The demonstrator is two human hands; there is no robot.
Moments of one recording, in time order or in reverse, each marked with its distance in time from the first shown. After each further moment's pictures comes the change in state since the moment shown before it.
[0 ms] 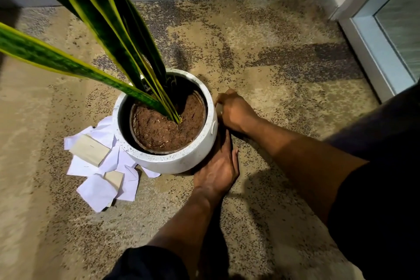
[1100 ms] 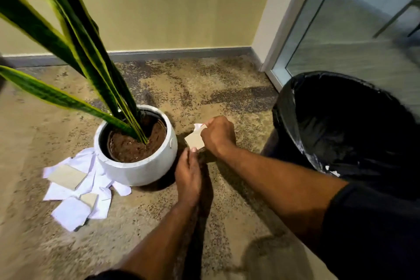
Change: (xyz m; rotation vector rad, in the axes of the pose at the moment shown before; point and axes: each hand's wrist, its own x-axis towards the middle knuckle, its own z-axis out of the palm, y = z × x) left_hand -0.022 0.067 -0.053 -1.024 0.227 -0.308; right_hand -0.131 -0.050 -0.096 0.407 0.427 0.460
